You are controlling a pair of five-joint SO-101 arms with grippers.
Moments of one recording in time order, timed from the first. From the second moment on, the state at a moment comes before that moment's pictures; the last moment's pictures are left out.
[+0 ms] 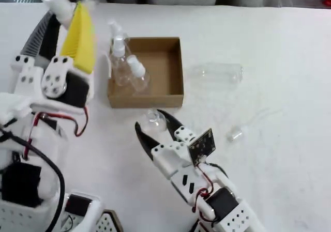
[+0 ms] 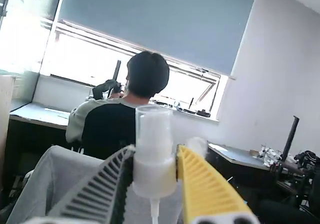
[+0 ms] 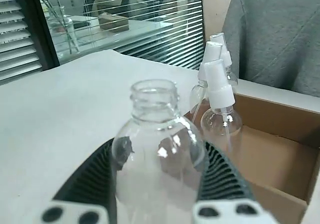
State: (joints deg) left arm 8.3 -57.5 21.6 28.3 17.4; right arm -42.3 -100.8 96.7 18.7 -3.7
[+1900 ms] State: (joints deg) left arm 24.5 -75.0 60.8 17.5 23.2; right arm -38.7 -100.8 96.7 18.7 -3.7
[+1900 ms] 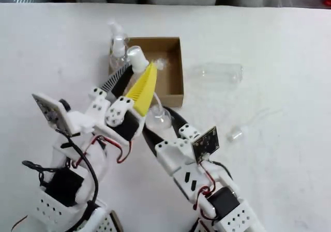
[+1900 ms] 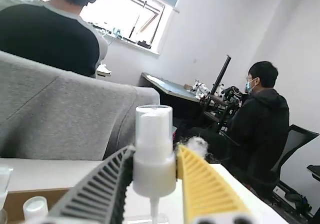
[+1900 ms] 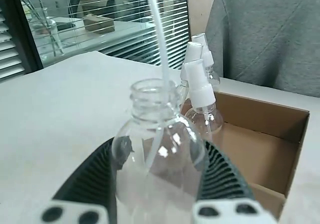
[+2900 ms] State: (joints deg) left arm 30.5 -76.1 68.9 22.6 23.1; right arm -36.9 -102.1 96.7 18.7 -3.7
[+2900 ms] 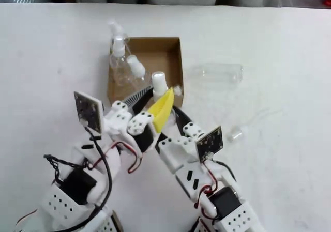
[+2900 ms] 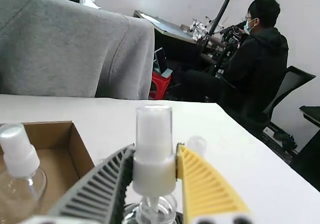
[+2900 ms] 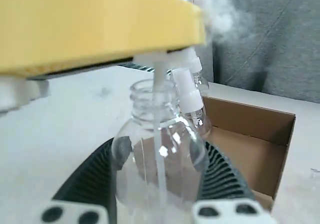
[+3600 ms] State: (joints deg) left arm 34.0 -90.1 77.0 26.5 13.3; right arm -37.4 -102.1 96.7 18.8 -3.5
